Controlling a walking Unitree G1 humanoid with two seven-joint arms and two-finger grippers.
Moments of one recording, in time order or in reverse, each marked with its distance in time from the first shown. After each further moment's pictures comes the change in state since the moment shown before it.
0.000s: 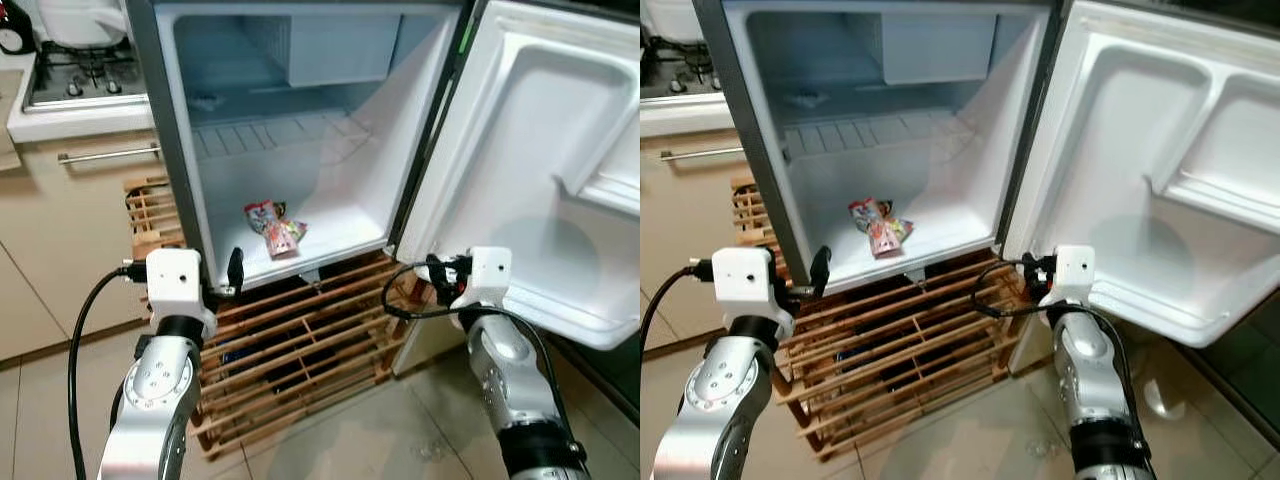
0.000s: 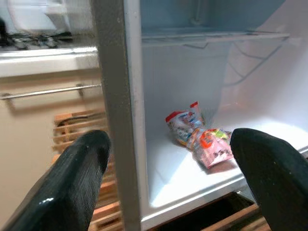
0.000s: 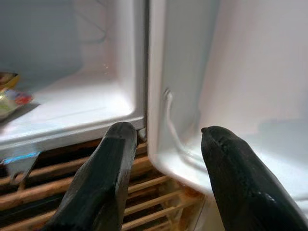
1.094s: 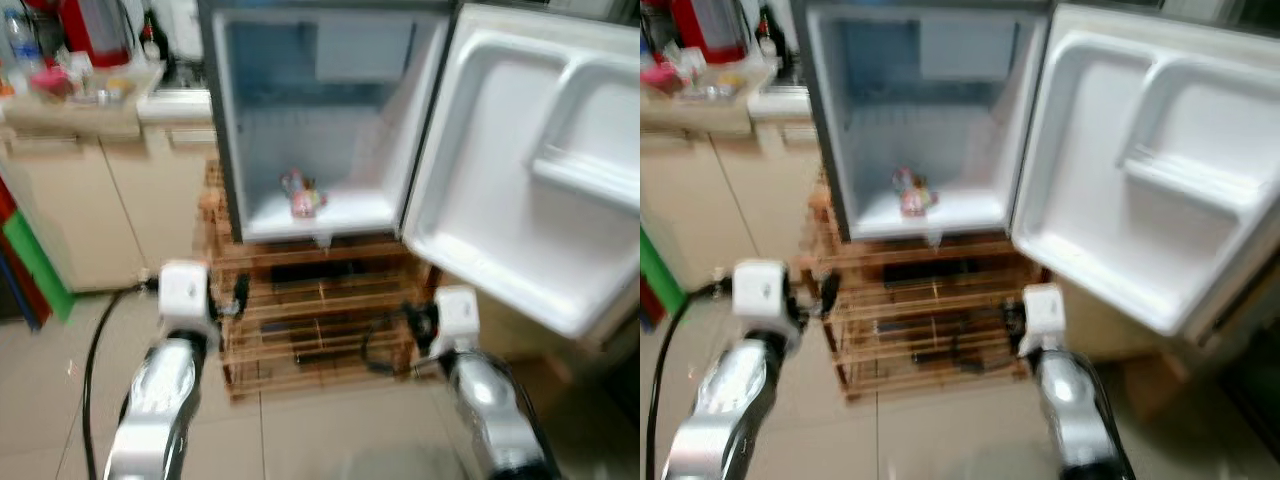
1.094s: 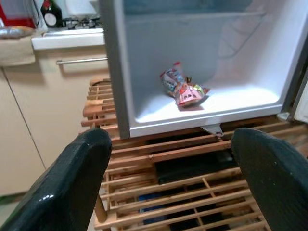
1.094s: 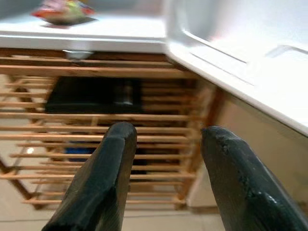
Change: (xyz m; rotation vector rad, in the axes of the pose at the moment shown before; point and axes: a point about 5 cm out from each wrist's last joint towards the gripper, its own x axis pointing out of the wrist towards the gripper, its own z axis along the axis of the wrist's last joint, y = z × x) left arm 0.015 -0.003 -0.030 -0.023 0.087 -0.083; right arm -0.025 0.003 -0.050 -0.093 0.145 0.018
